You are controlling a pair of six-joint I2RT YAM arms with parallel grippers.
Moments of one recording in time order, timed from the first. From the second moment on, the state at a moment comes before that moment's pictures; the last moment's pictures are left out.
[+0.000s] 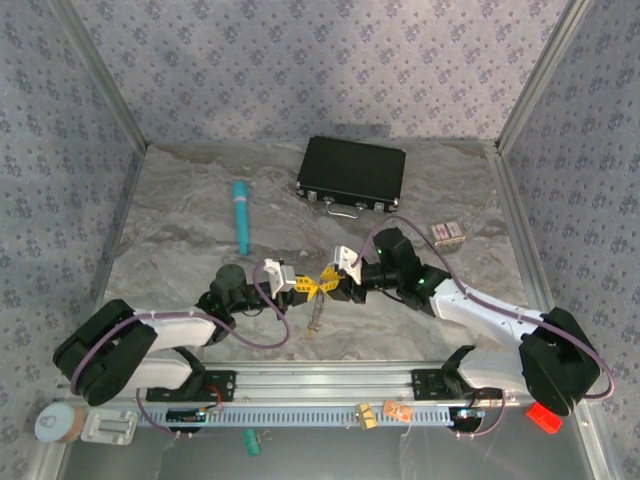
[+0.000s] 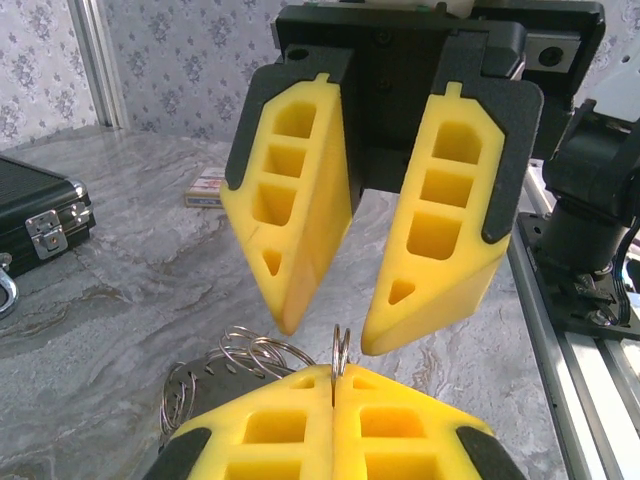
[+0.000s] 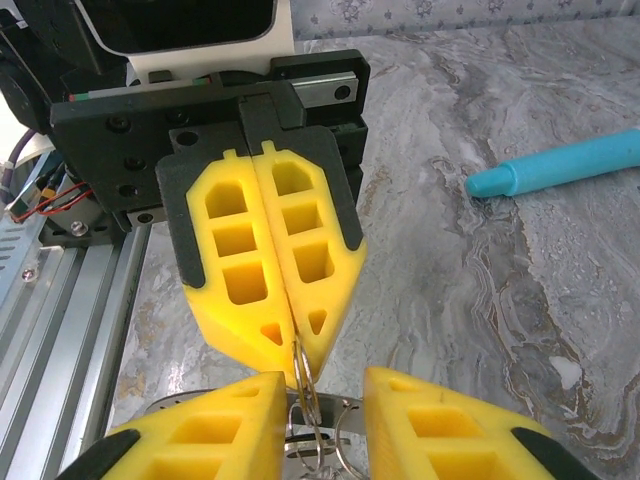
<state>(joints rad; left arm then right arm) -0.72 1.29 0.21 0.99 0.64 -0.02 0.71 1.20 0.62 0.08 -0.67 -0.35</state>
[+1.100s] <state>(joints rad) -0.72 1.27 0.28 0.91 0.63 -0.02 0.75 1.22 0.82 -0.28 -0.55 -0.53</state>
